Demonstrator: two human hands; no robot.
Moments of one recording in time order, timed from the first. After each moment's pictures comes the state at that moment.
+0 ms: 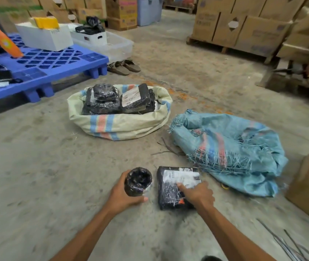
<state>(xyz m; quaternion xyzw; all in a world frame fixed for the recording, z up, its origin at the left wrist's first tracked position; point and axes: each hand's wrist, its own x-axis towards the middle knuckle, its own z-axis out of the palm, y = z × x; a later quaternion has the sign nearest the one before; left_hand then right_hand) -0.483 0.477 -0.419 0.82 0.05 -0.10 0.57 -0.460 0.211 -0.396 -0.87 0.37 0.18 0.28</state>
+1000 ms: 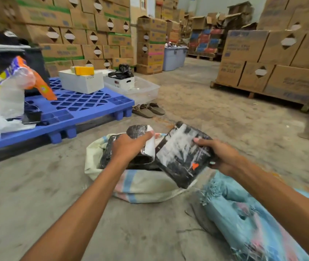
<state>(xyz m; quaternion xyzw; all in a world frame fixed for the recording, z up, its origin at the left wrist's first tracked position) -0.212 0.542 -0.210 0.83 0.24 0.09 0.50 -0.175 0.277 -0.204 -0.72 0.11 0.12 0.67</state>
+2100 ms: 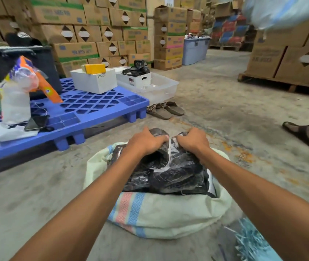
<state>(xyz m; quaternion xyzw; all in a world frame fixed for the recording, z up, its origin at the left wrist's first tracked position) -0.065 0.559 -0.225 0.93 0.19 -0.03 0.32 0.018 0.407 -0.263 -0.95 0.02 -0.01 0.31</state>
